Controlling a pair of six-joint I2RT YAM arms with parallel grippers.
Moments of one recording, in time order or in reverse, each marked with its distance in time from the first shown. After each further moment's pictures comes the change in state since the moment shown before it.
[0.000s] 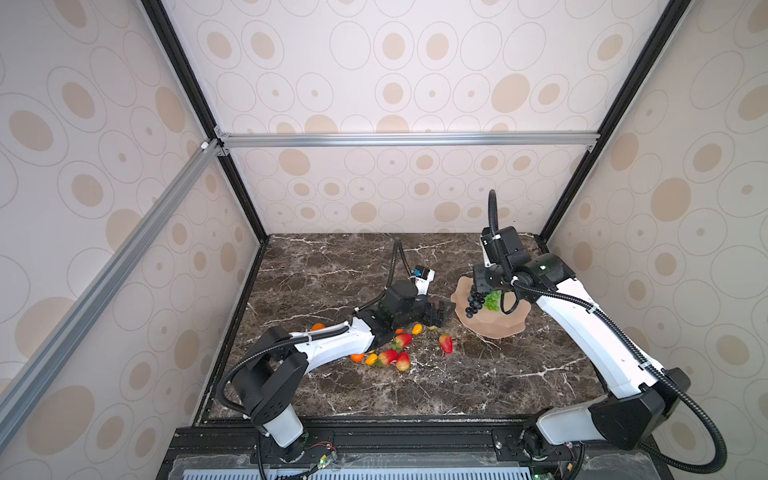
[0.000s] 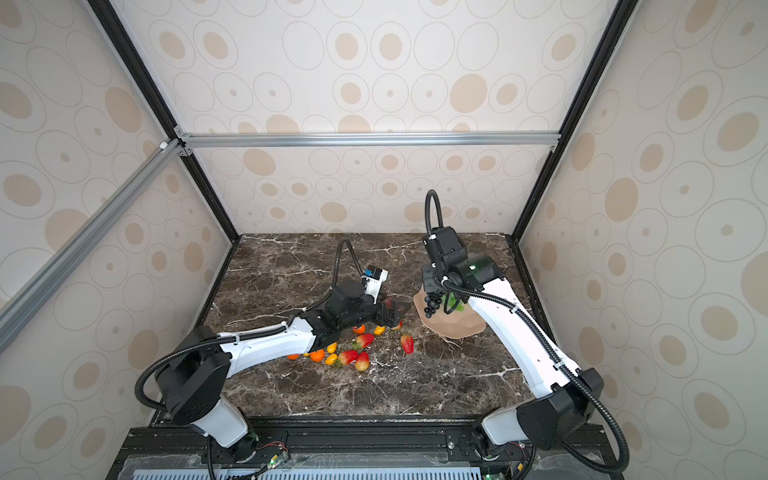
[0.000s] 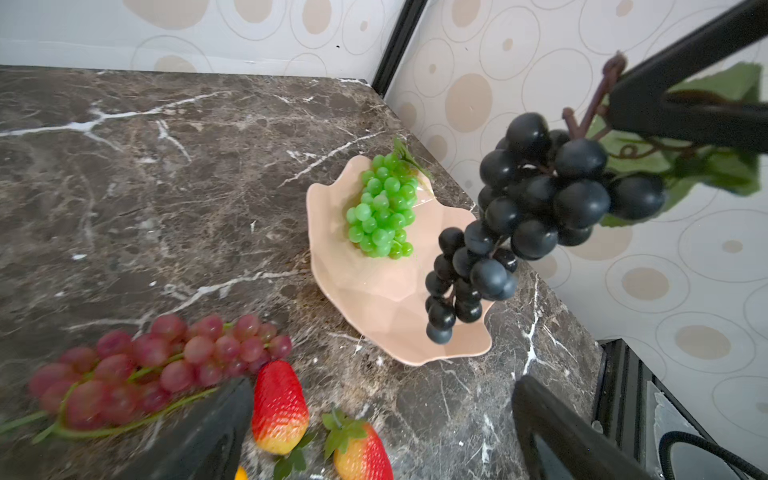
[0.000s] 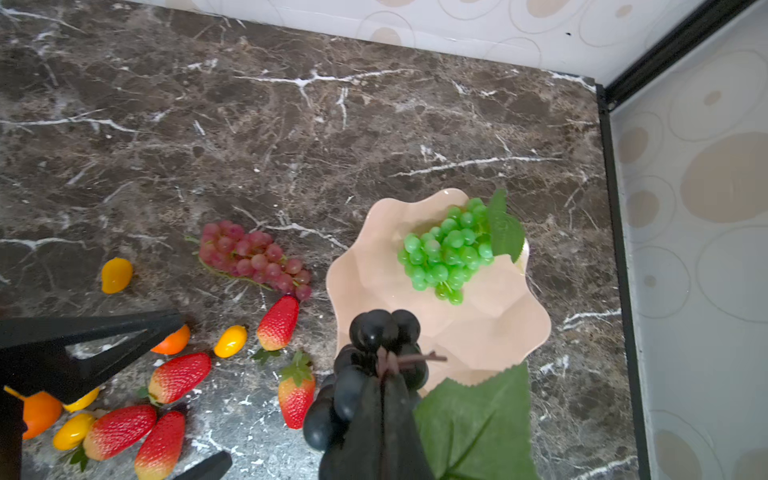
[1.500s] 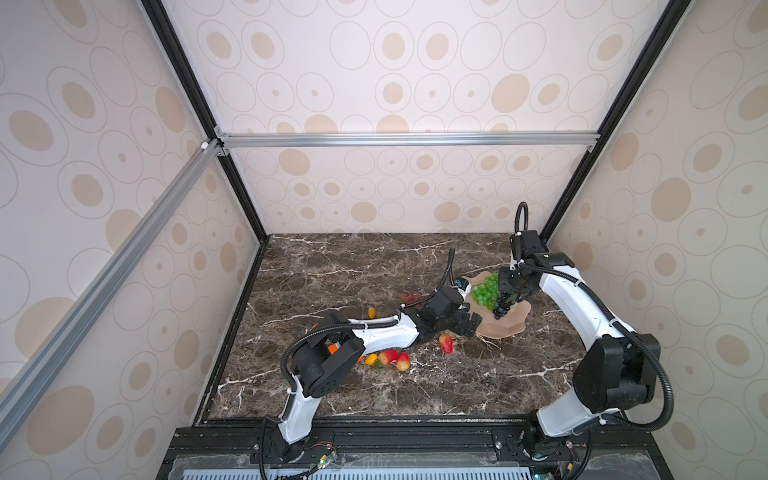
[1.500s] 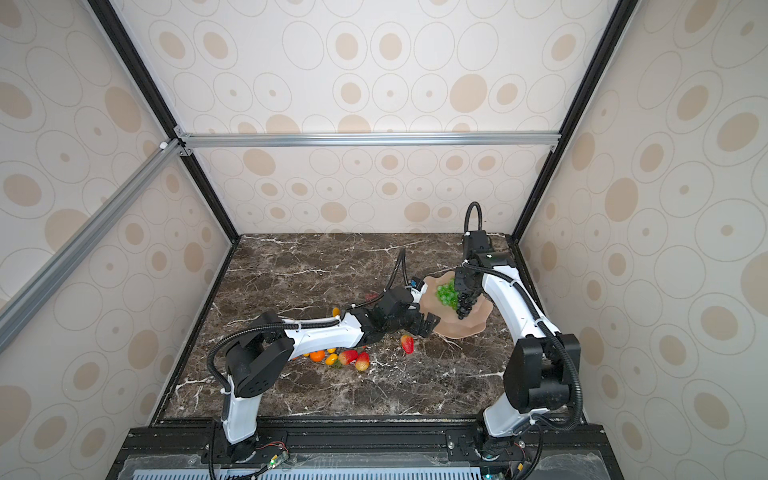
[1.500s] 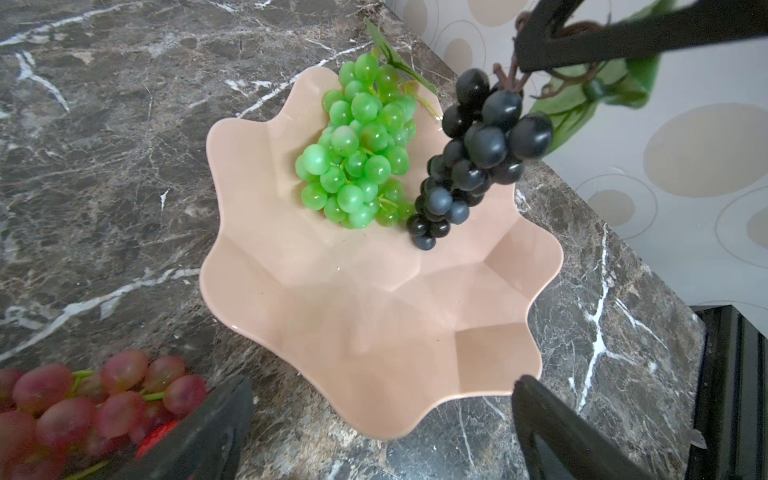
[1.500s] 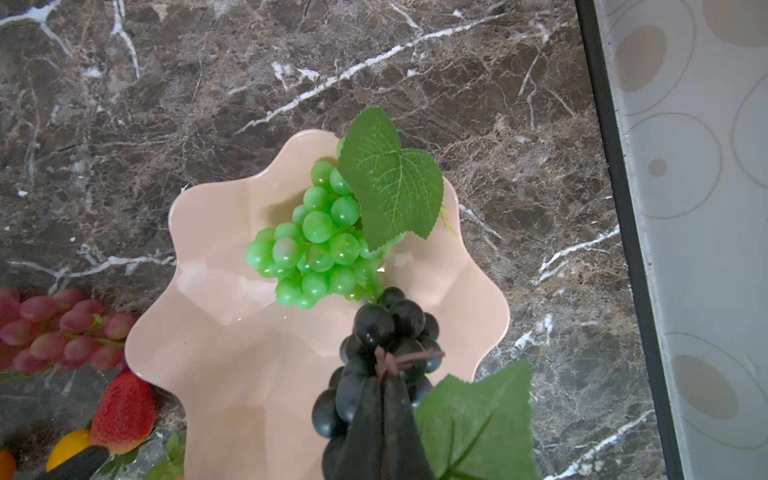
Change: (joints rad) left arm -0.122 0.323 0.312 -0.165 -0.120 0.053; right arm -0.358 0.196 -0.123 0.131 -0.124 -0.014
